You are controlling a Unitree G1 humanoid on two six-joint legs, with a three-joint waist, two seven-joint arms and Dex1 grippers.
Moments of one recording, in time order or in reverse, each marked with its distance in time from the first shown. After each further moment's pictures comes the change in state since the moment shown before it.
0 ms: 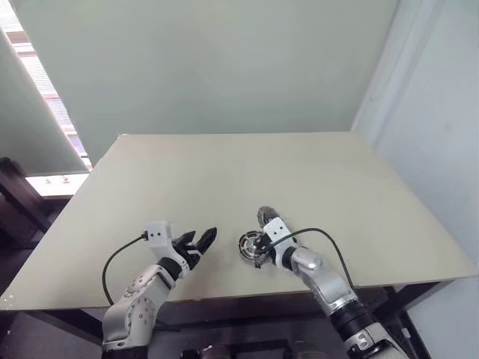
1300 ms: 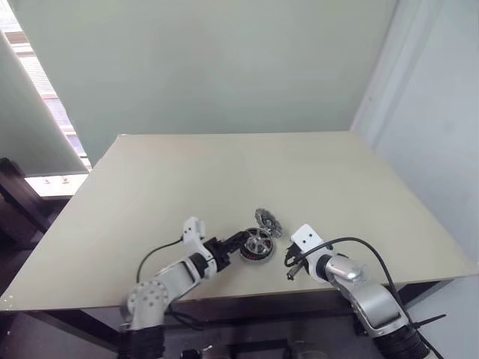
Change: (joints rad) left arm -0.128 -0.036 0.044 -0.001 -0.375 0.474 0.220; right arm 0.191 -0.235 -0.016 -0.417 -0.023 0.254 -0.014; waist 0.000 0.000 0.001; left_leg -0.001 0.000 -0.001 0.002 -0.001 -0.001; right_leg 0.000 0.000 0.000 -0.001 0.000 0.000
